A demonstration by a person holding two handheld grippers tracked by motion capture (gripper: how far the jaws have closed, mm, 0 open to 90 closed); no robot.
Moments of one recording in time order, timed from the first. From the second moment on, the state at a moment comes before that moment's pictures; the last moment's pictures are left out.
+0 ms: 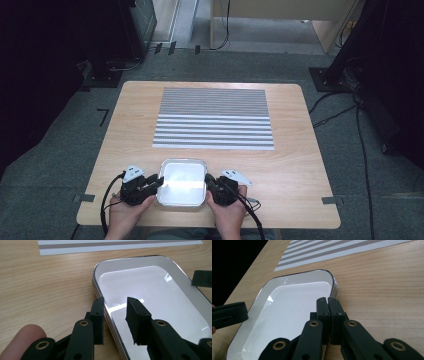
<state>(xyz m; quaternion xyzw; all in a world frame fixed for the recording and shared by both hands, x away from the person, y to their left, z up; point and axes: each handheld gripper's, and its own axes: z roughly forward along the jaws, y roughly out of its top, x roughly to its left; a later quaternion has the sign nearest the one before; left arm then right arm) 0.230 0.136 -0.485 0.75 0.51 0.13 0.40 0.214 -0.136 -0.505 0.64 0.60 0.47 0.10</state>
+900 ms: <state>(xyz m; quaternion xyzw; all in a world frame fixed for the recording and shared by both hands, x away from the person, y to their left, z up) 0.232 0.145 -0.484 0.74 0.52 0.12 0.41 0.212 -0.128 -0.502 0.63 0.62 0.46 0.14</state>
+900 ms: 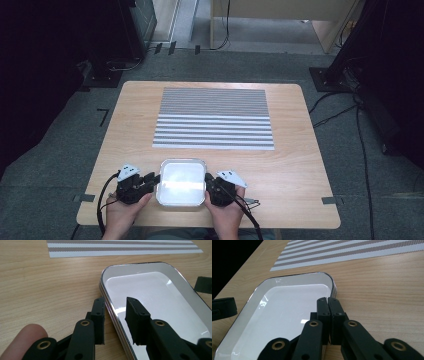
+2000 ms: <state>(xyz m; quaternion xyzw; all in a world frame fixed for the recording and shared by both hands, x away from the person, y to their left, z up) 0.234 0.149 -0.483 0.73 0.54 0.08 0.42 0.209 -0.120 -0.504 0.62 0.61 0.45 0.18</state>
